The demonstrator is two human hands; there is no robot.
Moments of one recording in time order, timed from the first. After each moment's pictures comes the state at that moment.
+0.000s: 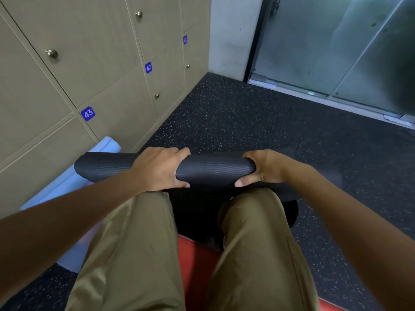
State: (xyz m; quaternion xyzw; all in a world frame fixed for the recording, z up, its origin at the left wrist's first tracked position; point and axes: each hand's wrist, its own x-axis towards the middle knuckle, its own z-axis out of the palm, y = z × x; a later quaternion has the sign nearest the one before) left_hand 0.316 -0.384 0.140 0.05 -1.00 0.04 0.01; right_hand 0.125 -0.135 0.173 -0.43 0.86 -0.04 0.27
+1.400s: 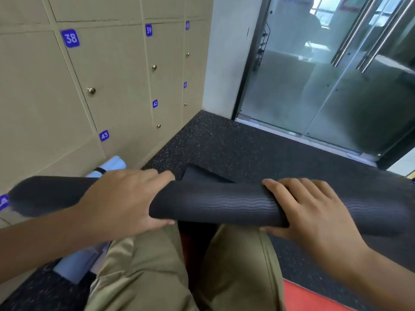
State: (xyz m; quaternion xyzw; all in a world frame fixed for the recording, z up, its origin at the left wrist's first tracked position) left_hand 0.509 -0.293 0.295 0.01 -0.98 0.04 0.20; right_hand 0.333 0.016 0.310 -0.50 0.82 0.03 -0.28
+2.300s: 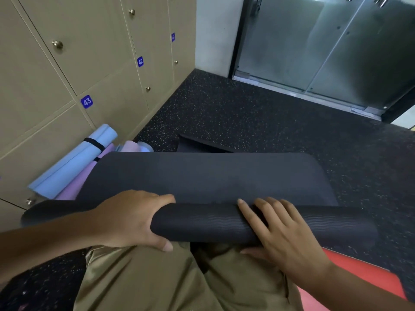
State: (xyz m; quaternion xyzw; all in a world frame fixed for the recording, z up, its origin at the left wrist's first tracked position) left_hand 0.512 -0.271 0.221 0.05 -0.97 -0.15 -0.20; right_hand 0.378 0.039 0.186 -0.54 0.83 0.07 -0.16
